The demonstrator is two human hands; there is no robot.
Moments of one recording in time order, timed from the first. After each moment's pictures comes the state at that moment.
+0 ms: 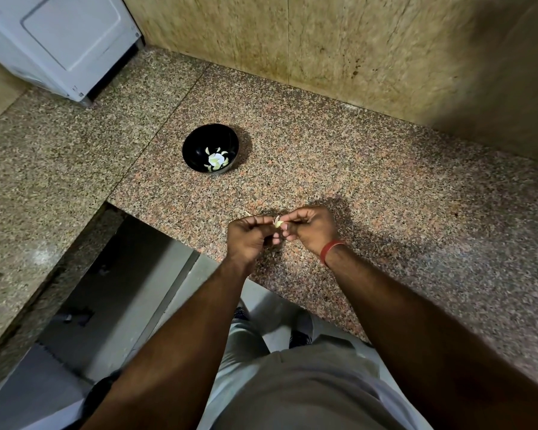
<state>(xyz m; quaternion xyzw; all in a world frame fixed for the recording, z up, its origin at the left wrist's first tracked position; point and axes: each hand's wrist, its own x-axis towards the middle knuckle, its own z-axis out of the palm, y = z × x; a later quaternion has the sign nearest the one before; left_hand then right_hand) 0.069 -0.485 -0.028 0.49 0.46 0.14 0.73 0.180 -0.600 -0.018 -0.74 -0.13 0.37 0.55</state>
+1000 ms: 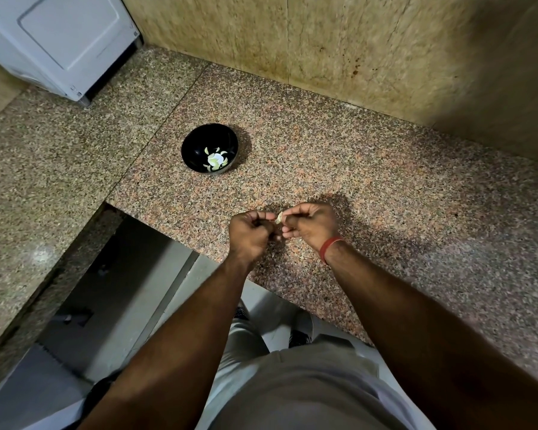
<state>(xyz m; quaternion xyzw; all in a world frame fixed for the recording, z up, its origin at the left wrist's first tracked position) 0.079 -0.478 -0.035 0.55 0.47 0.13 0.68 0.184 -0.594 -0.014 -0.71 -0.06 0.38 0.59</state>
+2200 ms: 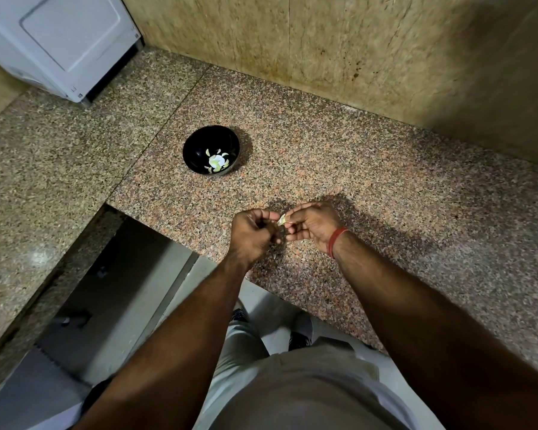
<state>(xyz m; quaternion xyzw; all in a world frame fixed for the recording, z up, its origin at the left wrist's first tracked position) 0.077 -0.470 -0.031 0.61 0.42 0.10 0.66 0.200 -0.588 -0.009 -0.67 0.02 0.46 0.58</state>
